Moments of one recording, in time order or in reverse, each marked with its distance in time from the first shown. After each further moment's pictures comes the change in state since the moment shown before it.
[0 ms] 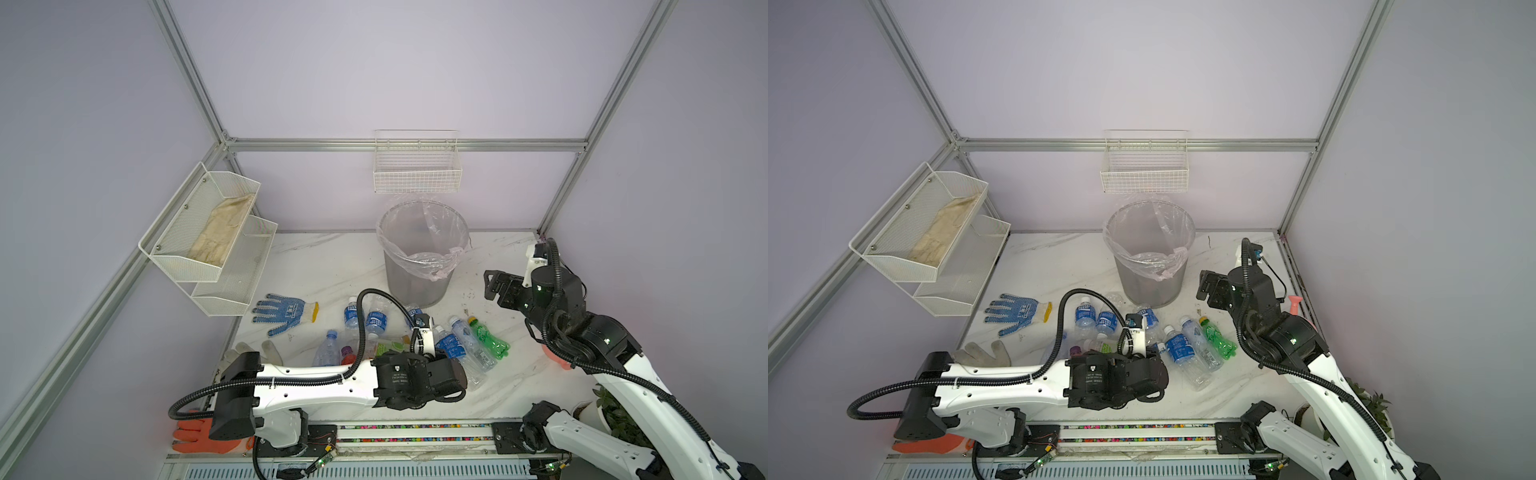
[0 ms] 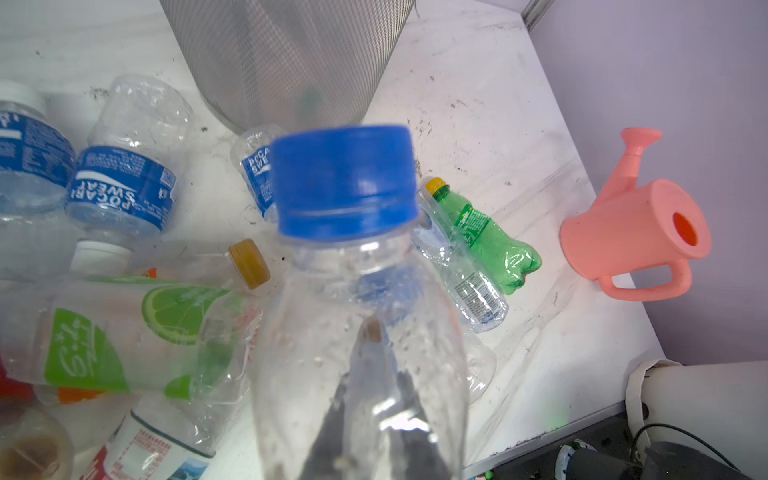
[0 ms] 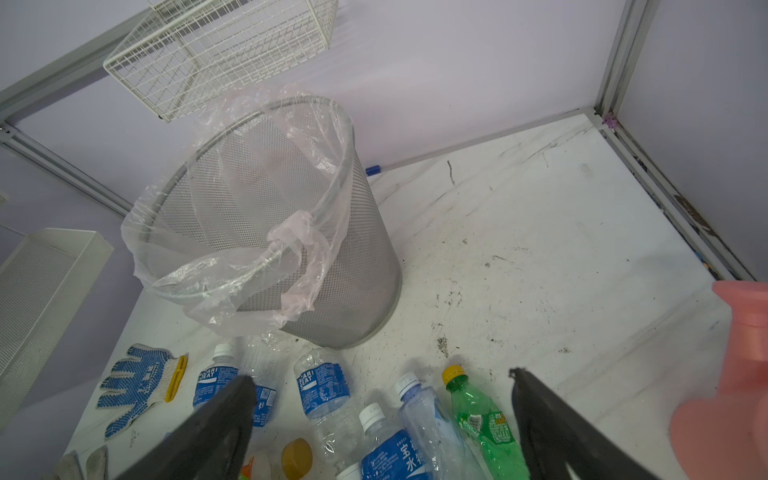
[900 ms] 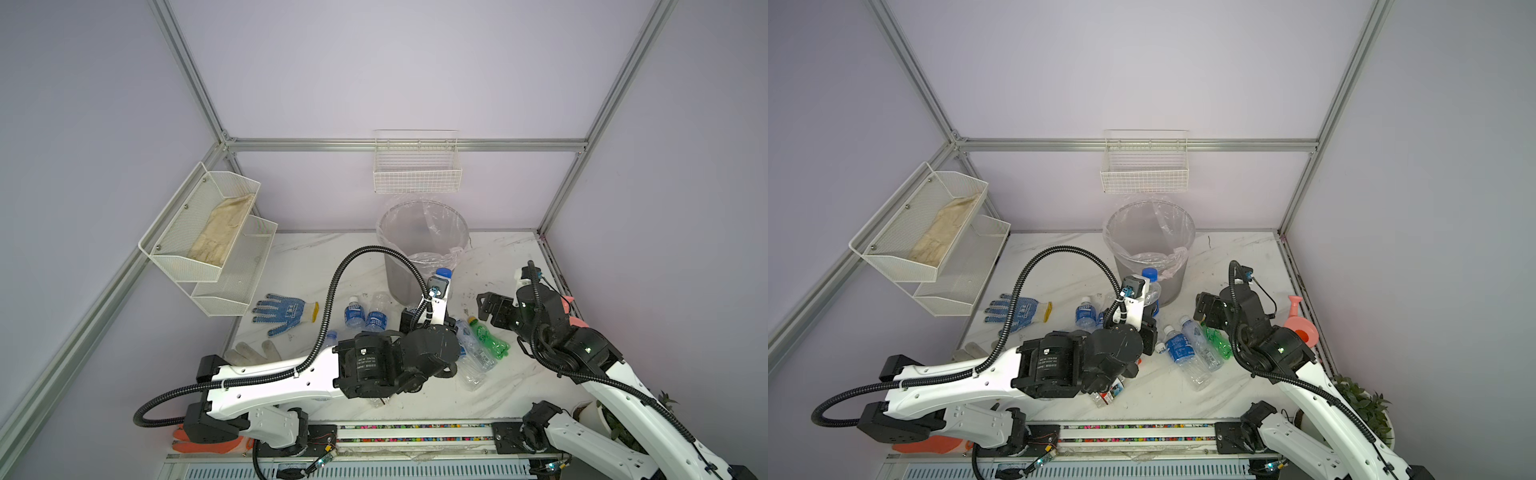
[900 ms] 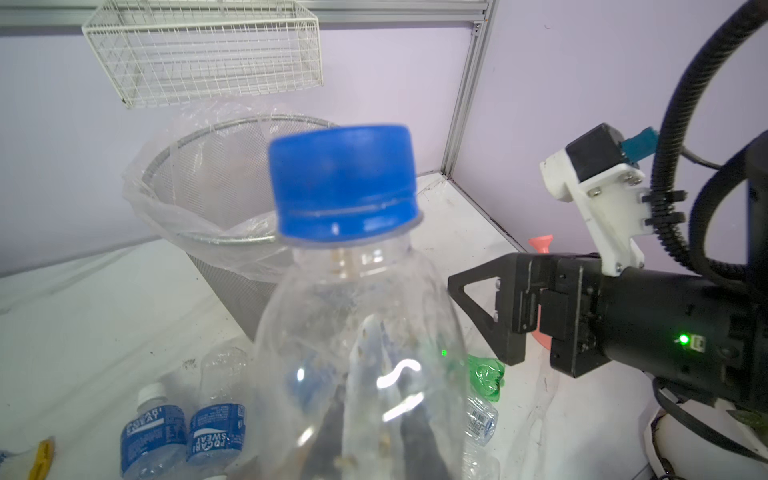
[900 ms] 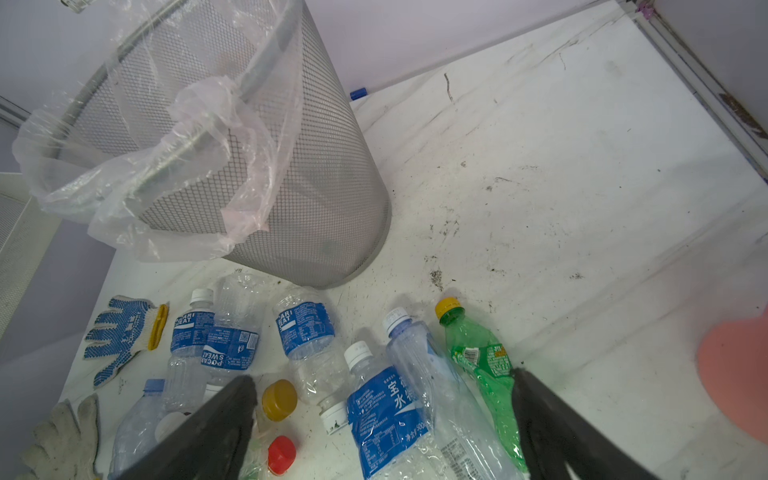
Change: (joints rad) left arm 0.000 -0.087 0.253 0.146 -0.204 0.721; right arm 0.000 -0.071 -0.216 0.008 -0.081 0.081
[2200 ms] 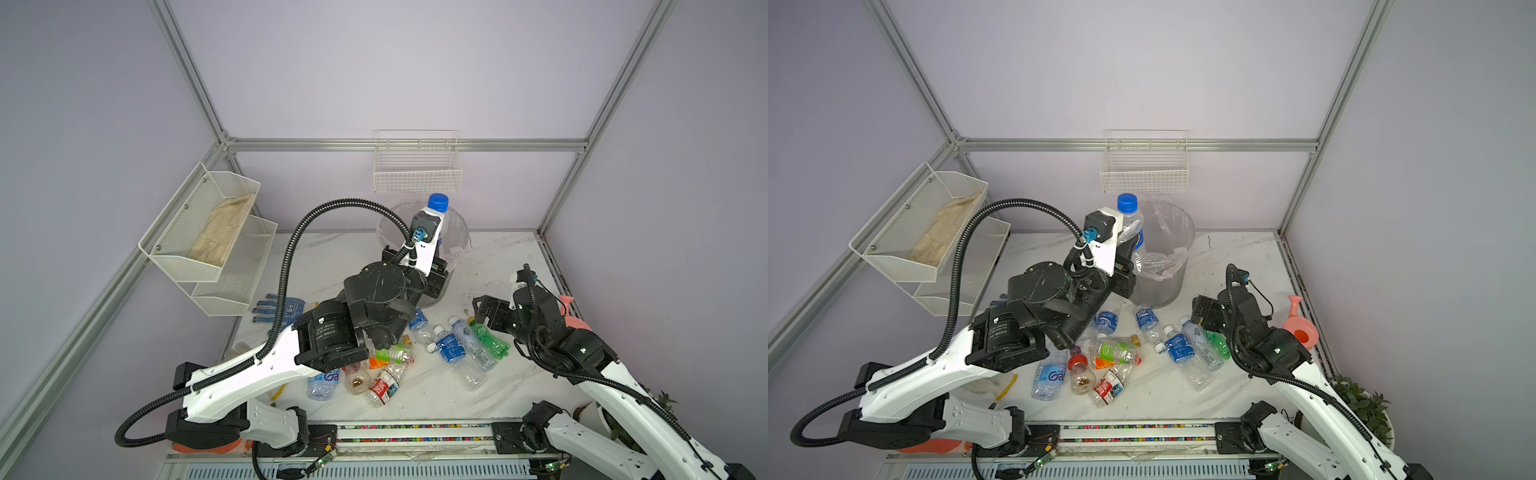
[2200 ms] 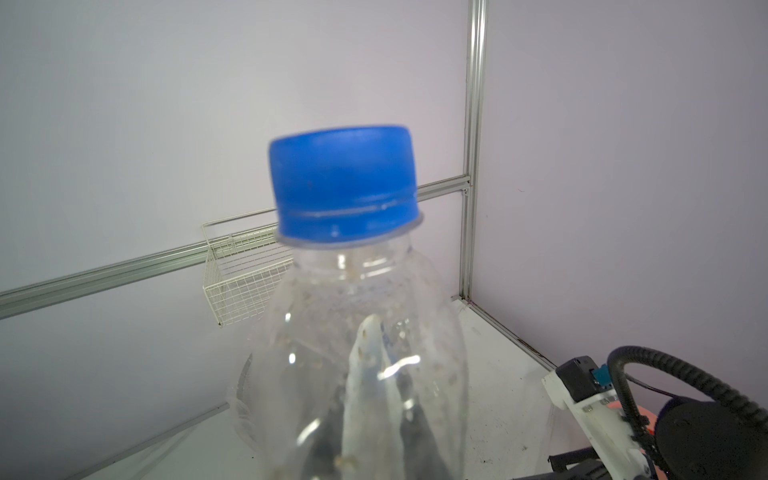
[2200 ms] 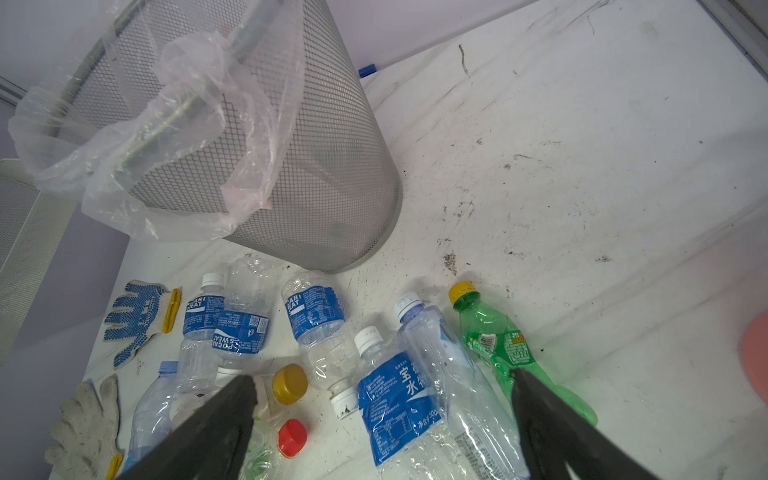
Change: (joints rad) left arm 0.178 -0.012 0.266 0.247 0.119 0.539; right arm 0.000 -0.001 -0.030 0.023 -0.048 0.022
